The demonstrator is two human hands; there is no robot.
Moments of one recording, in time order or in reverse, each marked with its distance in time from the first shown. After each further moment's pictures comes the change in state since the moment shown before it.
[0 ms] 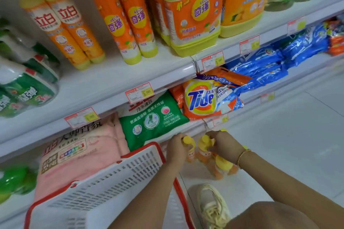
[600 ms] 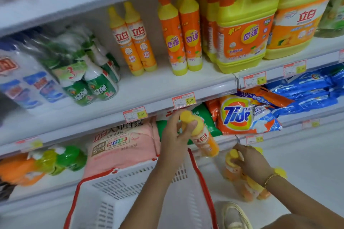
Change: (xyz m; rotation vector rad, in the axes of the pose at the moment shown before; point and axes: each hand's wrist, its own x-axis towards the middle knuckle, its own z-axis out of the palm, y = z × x) left_hand -0.110 0.080 -0.152 -0.469 0.295 0.412; right_hand -0.012 -0.030 0.004 -0.055 0.143 -0.040
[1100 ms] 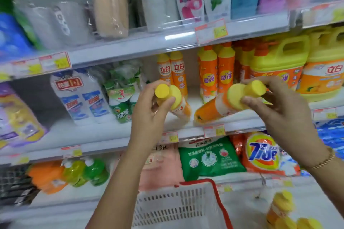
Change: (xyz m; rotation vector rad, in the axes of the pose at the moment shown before) left_hand 0.027 0.113 -0.130 0.211 0.263 0.521; right_hand -0.040 -0.191 -0.207 0.582 0.663 -0.630
